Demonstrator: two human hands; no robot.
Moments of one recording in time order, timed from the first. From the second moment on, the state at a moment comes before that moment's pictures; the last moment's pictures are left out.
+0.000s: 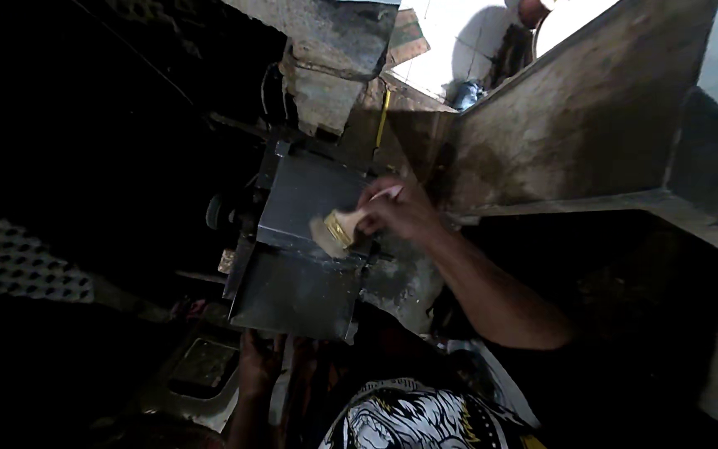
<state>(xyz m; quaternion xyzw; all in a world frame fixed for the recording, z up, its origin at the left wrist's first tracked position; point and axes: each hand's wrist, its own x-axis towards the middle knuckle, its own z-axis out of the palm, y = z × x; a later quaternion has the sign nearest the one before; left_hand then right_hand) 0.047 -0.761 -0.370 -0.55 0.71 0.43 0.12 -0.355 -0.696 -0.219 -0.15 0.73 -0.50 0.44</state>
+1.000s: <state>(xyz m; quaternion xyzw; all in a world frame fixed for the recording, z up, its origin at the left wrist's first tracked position) 0.020 -0.790 -0.322 -0.46 0.81 0.35 -0.11 -0.397 -0.535 -0.260 -0.18 0.90 -0.35 0.17</state>
